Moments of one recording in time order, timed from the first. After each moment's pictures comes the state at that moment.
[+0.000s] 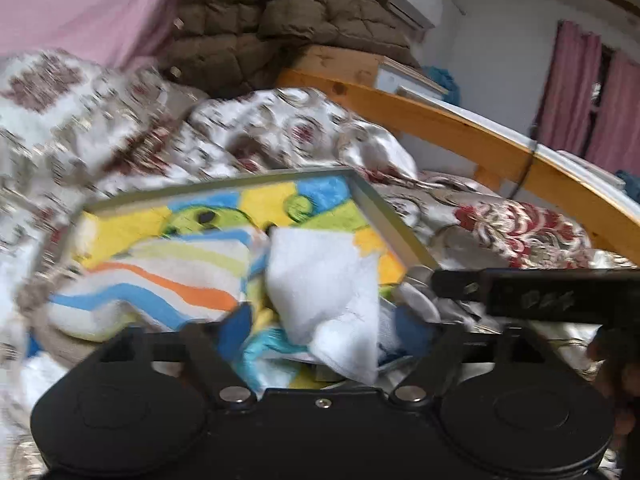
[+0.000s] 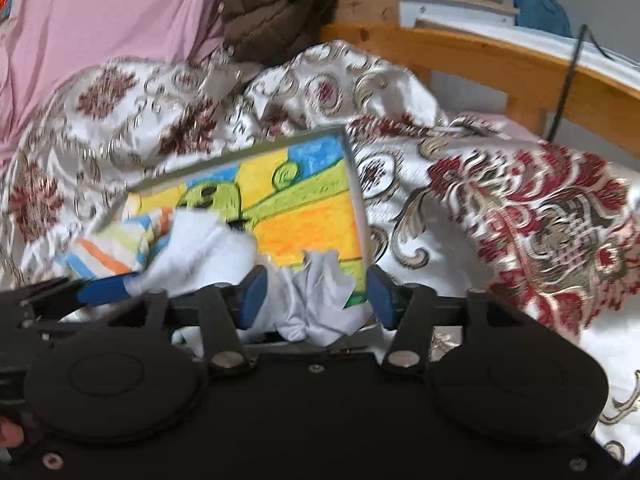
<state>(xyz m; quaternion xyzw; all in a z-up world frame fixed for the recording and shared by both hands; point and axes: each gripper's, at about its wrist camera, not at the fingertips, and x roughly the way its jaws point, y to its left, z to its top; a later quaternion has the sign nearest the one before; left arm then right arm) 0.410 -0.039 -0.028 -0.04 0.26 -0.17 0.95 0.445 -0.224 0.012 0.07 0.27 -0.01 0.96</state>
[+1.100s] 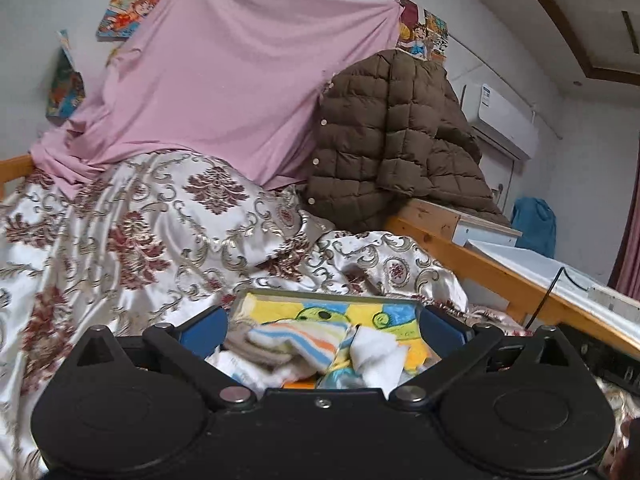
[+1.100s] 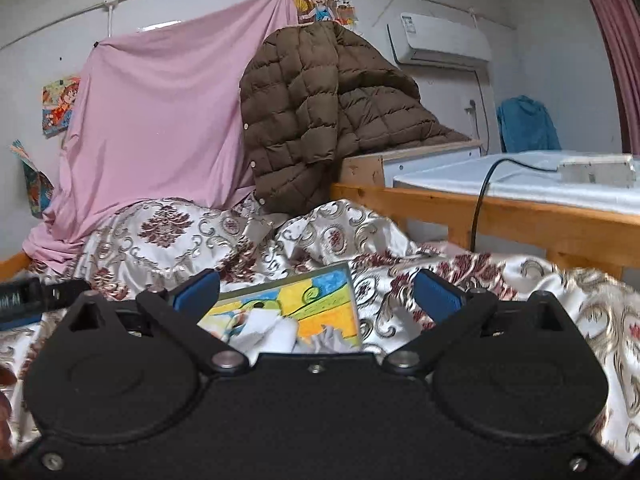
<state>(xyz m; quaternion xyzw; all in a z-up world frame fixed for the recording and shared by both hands) 0.194 -0.013 0.072 -0.11 0.11 0.02 0.99 0.251 -0.256 0.076 0.09 0.06 0.01 0.99</state>
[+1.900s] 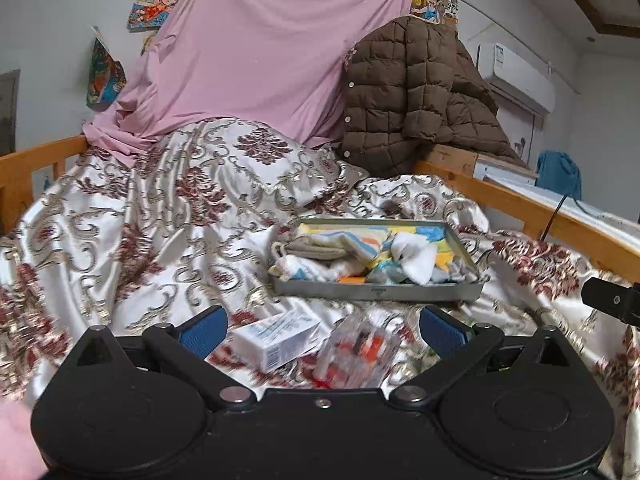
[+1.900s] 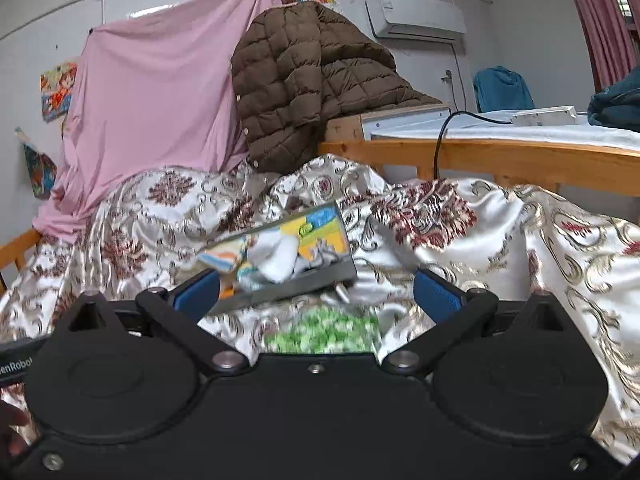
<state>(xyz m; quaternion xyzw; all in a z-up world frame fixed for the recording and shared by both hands) 0.063 -0.014 0.017 -0.07 0.16 0.07 0.98 0.099 -0.229 0.023 0.10 0.10 -0.02 0.99</state>
